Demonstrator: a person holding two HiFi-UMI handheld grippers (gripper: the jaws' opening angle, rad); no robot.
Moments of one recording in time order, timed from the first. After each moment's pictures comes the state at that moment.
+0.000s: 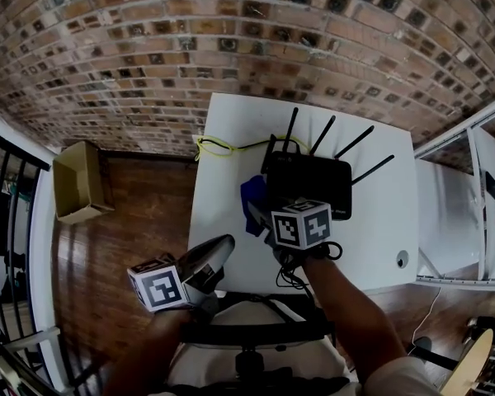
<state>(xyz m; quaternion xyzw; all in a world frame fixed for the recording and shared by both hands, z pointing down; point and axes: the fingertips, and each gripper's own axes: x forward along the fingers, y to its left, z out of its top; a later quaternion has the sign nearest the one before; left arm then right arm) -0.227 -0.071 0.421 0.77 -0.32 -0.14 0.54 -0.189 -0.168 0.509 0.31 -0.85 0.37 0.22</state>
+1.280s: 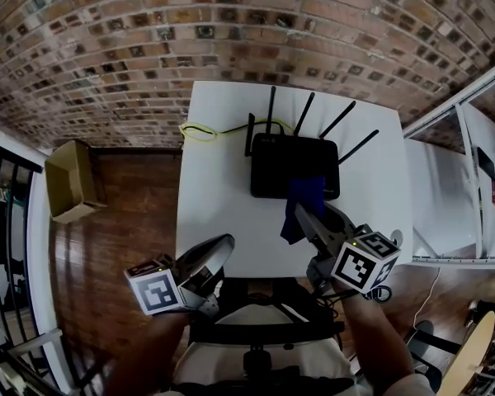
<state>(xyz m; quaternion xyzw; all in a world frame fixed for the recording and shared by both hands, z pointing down) -0.182 -0.043 0.386 0.78 -0.28 -0.17 0.53 -0.058 -0.112 0.386 0.42 -0.84 0.34 0.05</state>
